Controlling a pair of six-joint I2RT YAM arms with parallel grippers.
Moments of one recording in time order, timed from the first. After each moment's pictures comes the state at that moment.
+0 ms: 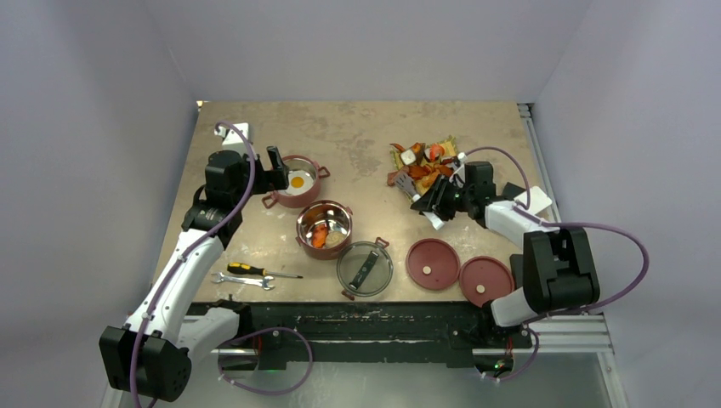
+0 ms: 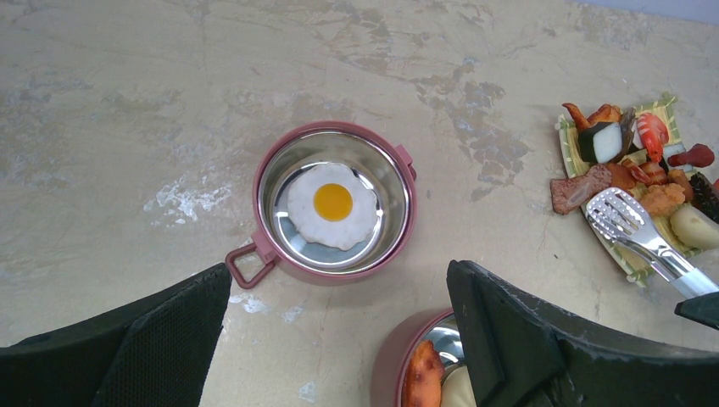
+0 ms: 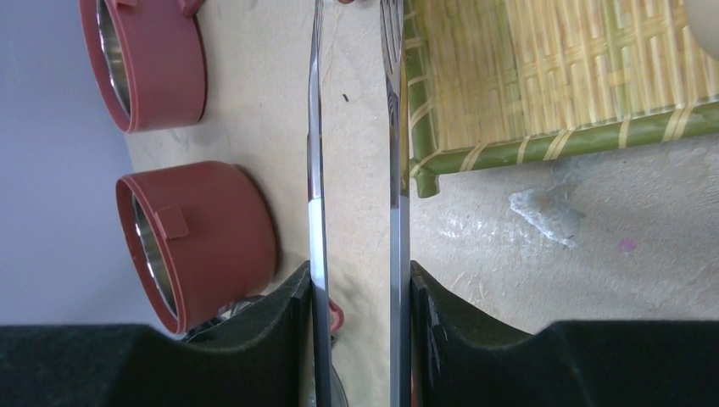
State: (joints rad) left arm -0.20 1.00 0.87 -0.24 -0.06 -0.27; right arm 0.14 1.48 0.74 -0.06 -0.55 0.66
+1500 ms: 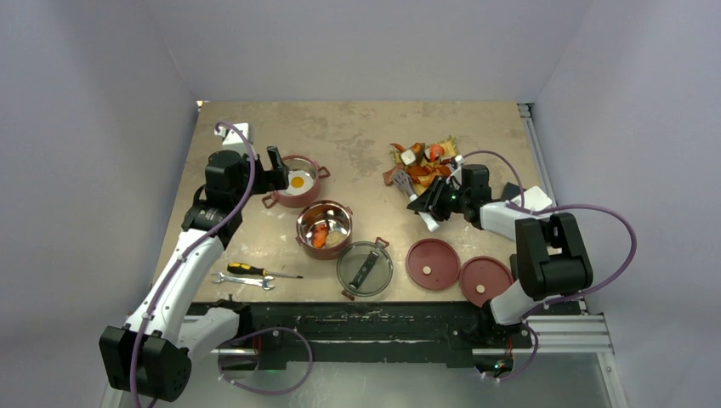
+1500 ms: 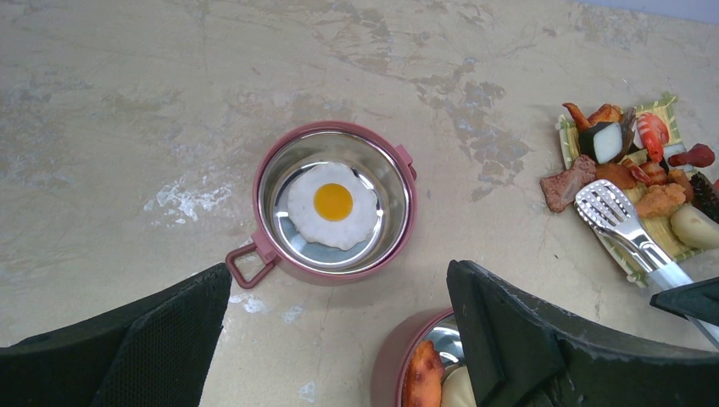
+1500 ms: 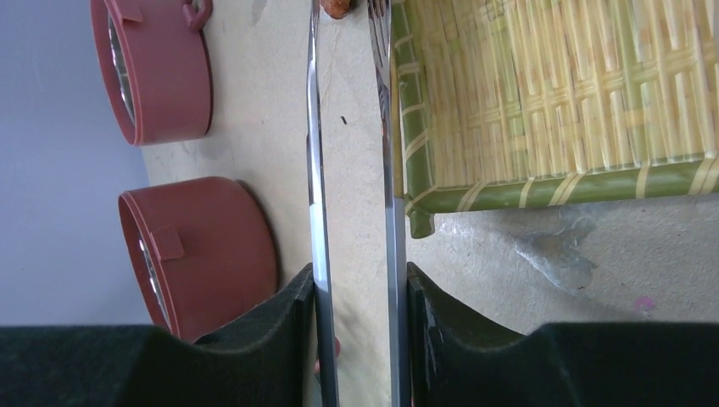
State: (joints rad) left arm -0.20 1.00 0.87 -0.24 -0.06 -0.27; right arm 0.14 1.58 0.71 0.12 -0.57 0.71
